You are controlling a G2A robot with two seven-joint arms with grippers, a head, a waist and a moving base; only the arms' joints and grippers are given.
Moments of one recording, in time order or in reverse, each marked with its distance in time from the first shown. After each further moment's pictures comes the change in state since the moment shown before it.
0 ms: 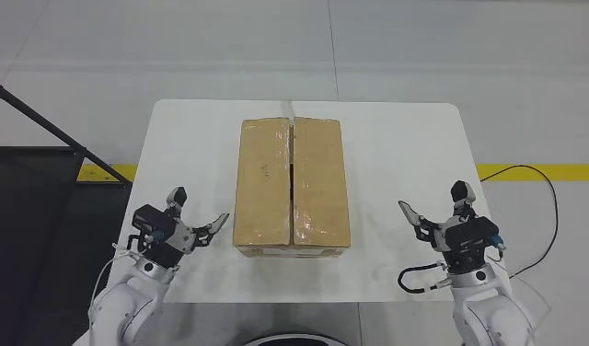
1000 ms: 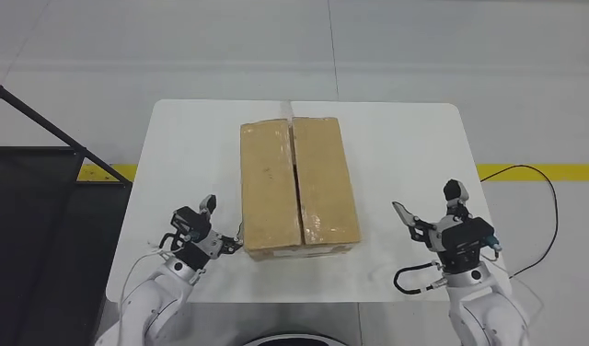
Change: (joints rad) left arm -0.067 -0.013 0.131 0.049 0.025 -0.009 -0.063; right arm 0.016 -0.010 -0.018 0.018 0.005 -0.037 -0.031
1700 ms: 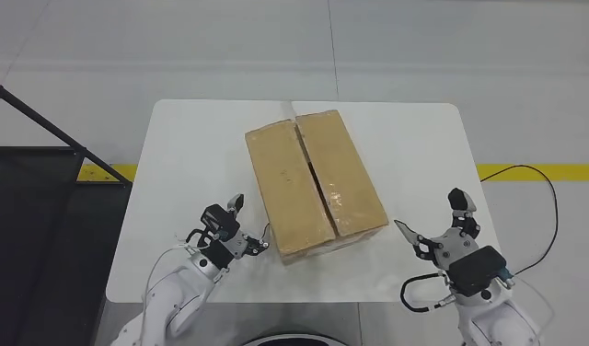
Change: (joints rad) left arm -0.092 -0.015 0.132 0.013 0.026 -0.007 -0.036; right arm -0.078 0.007 0.058 -0.026 -0.114 -0.097 -0.221
